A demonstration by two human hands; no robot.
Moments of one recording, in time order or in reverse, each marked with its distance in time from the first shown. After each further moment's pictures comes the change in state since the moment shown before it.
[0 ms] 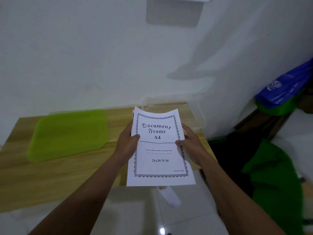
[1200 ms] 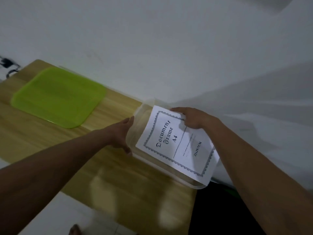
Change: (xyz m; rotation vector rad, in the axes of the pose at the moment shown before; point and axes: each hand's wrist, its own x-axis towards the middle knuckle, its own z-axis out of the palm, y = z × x) left_hand 0.205 -0.043 0.076 0.906 -0.171 -0.312; right_hand 0.386 -0.091 -0.061 -1.295 -0.810 -0.399
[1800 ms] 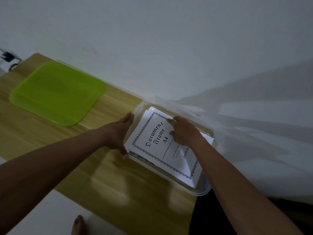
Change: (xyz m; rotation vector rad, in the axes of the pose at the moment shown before) left_hand 0.015 -0.007 0.002 0.087 -0.048 -0.033; right_hand 0.029 0.010 0.073 -0.203 0.081 -0.037
